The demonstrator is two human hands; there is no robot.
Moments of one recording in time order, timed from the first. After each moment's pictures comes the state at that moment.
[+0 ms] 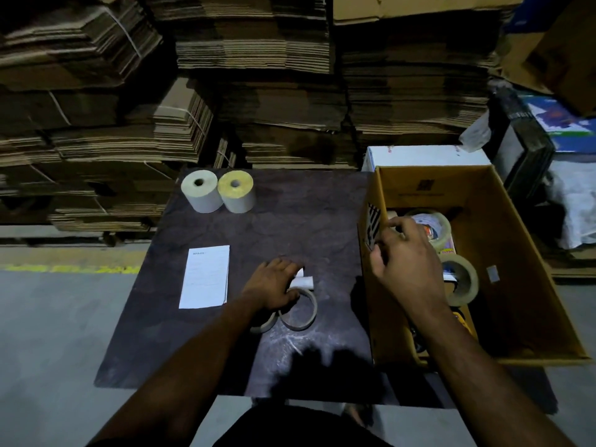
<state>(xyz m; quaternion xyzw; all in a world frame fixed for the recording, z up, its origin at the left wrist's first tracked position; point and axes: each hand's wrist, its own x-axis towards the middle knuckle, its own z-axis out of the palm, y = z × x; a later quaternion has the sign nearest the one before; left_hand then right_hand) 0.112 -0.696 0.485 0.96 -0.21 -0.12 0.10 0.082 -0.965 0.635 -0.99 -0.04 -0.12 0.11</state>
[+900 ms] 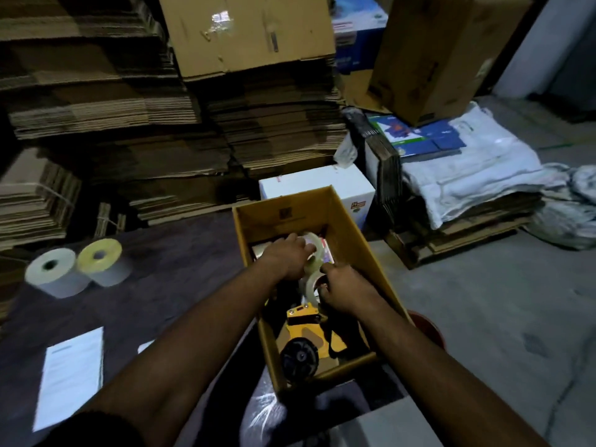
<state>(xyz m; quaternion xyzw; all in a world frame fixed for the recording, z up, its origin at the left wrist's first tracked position) 0.205 -0.989 0.598 0.90 -0.41 -0.12 -0.07 0.089 -1.118 0.608 -0.98 0.04 0.12 0.12</state>
